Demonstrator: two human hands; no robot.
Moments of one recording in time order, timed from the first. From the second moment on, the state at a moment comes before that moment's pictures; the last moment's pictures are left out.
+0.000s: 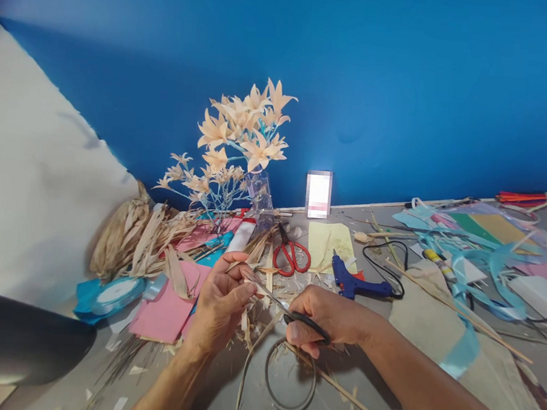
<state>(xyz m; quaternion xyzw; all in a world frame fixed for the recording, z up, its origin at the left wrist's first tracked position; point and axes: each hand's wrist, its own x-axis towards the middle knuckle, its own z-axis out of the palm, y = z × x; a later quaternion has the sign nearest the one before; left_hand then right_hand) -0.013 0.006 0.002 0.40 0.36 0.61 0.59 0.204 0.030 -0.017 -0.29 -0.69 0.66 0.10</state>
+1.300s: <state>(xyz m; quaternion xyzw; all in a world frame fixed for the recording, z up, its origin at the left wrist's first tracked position) 0.005 -0.004 -0.019 0.41 0.39 0.50 0.65 0.177 0.020 -0.003 -0.43 -0.56 0.59 0.39</state>
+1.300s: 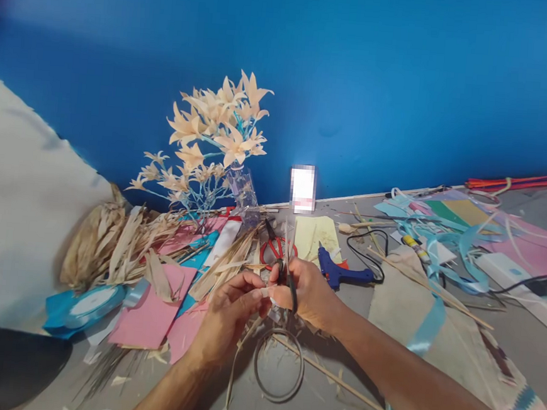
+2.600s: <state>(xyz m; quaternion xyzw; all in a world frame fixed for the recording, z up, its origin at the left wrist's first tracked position) 0.003 -0.003 -0.016 0.38 0.25 0.43 0.78 0.183 0.028 -0.006 -0.24 -0.40 0.78 0.41</state>
